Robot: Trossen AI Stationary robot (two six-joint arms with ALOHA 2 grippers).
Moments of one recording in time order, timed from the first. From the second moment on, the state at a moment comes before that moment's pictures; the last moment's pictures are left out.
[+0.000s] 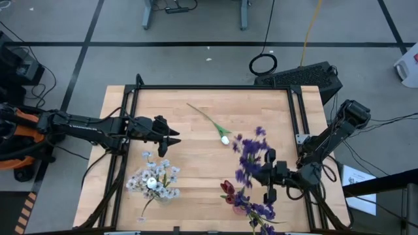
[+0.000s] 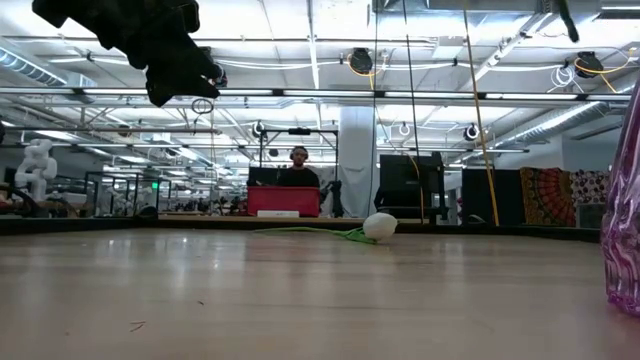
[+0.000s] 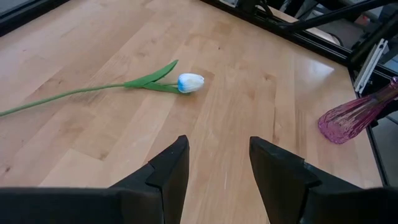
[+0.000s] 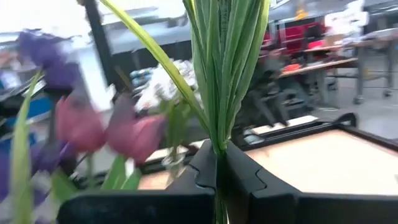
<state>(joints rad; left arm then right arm) -0.04 0.89 0.61 -0.24 -0.09 -0.41 0.83 1.31 0.61 0.89 0.97 0.11</state>
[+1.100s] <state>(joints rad) -0.21 1.06 0.61 -0.07 -0.19 -0.39 0.85 0.85 0.61 0.29 0.68 0.28</state>
